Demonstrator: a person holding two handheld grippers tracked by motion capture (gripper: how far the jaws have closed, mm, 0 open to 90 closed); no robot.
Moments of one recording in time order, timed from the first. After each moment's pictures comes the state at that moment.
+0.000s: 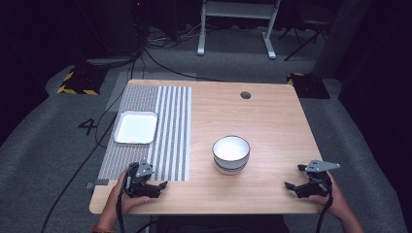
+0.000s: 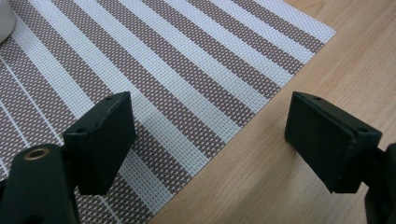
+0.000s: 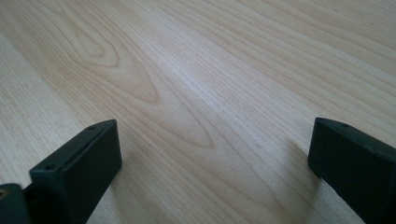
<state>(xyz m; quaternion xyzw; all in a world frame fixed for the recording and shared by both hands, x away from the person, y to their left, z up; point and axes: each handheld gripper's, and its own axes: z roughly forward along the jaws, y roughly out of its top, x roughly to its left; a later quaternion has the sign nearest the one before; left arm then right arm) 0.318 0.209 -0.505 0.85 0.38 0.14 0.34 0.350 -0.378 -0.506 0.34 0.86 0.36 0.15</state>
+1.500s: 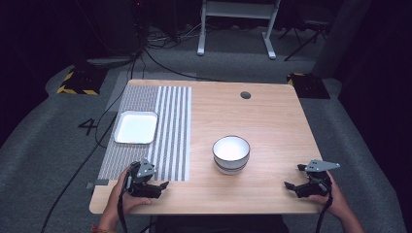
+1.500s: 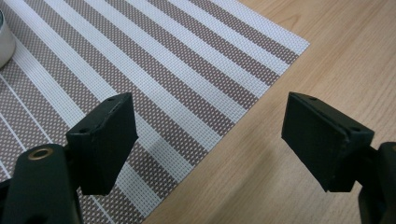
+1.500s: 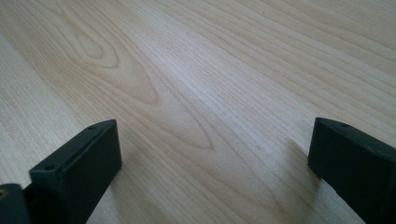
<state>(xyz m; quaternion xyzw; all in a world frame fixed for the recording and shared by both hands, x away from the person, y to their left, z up) 0.315 0.203 -0.490 0.86 0.35 0.15 0.34 0.350 -0.378 -0.506 0.35 0.86 0.36 0.15</state>
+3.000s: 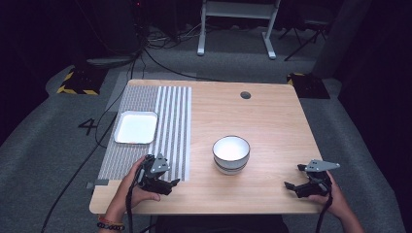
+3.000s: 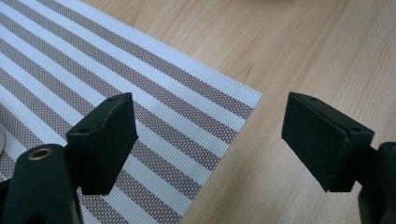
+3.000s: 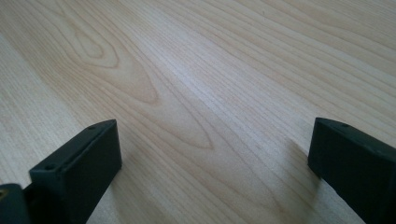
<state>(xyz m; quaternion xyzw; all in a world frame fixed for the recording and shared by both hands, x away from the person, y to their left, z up) 0.325 0.166 -0.458 0.89 0.28 0.15 0.33 0.350 -0.378 -0.506 0.35 0.86 0.36 0.15</state>
